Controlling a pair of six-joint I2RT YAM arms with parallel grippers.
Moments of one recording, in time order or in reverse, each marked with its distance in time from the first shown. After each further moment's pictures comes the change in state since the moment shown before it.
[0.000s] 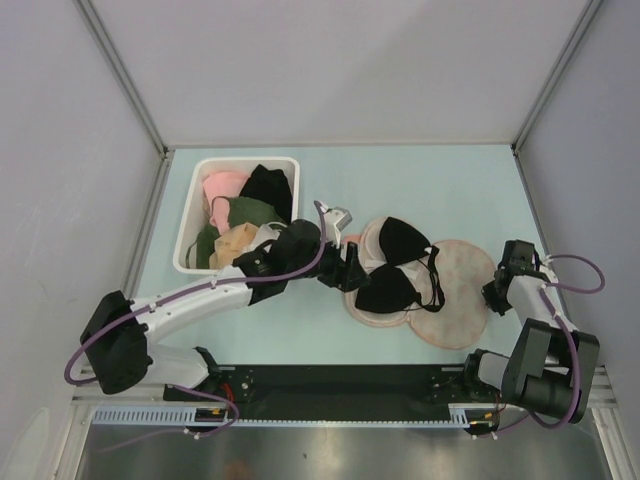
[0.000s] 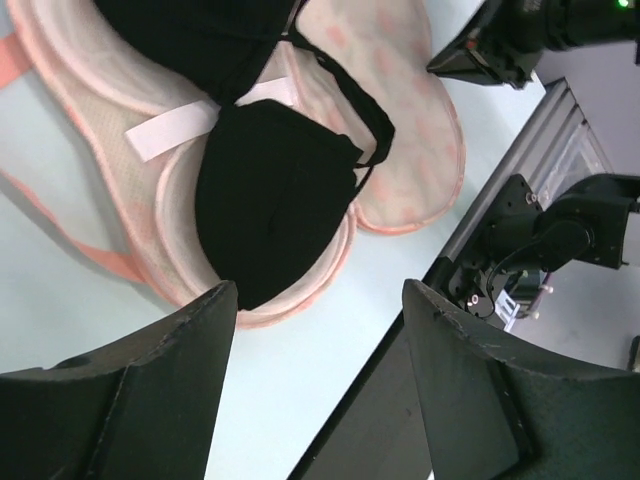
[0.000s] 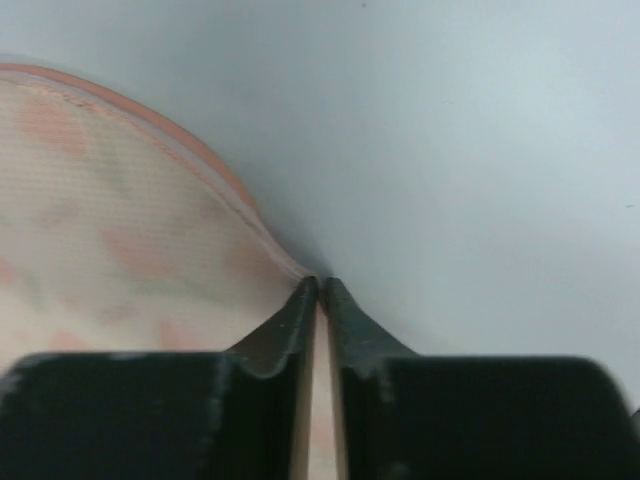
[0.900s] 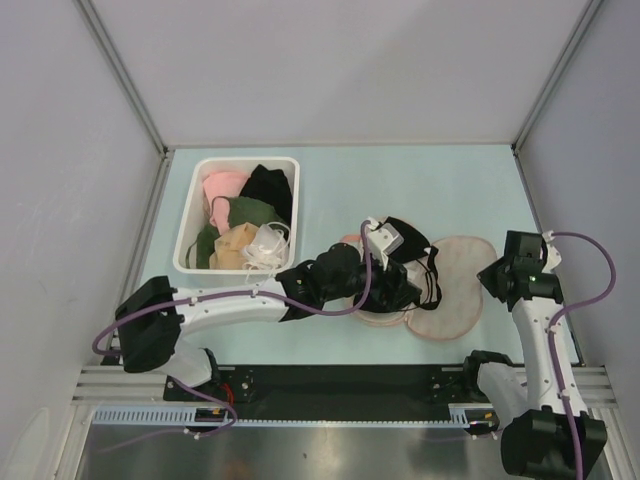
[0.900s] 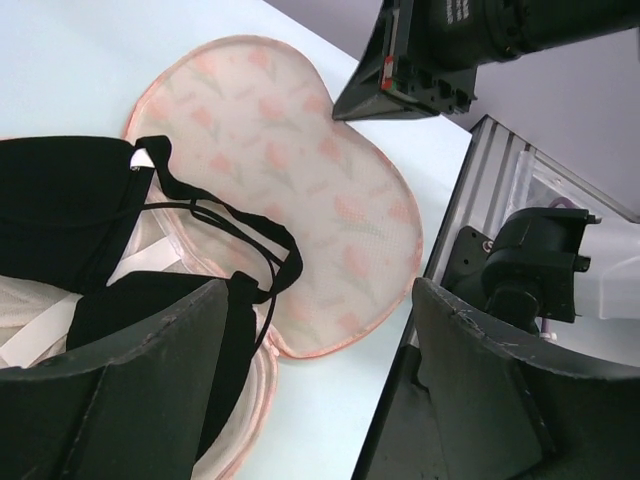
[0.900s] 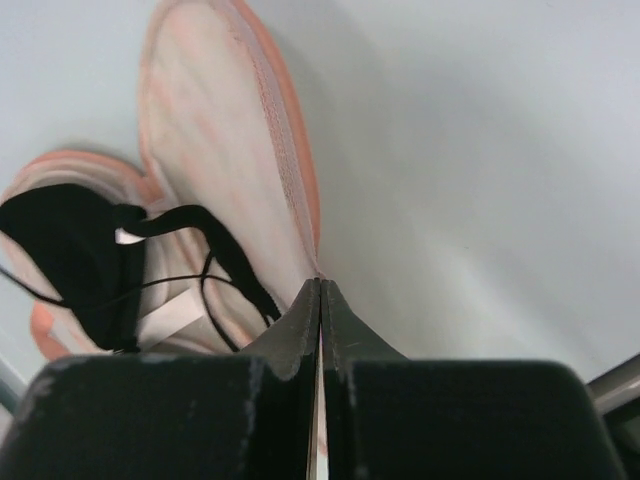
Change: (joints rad) left arm -0.280 0.187 0.088 0.397 -0.195 0.177; right arm 0.176 -0.341 0.200 -0.272 -0.092 -0.023
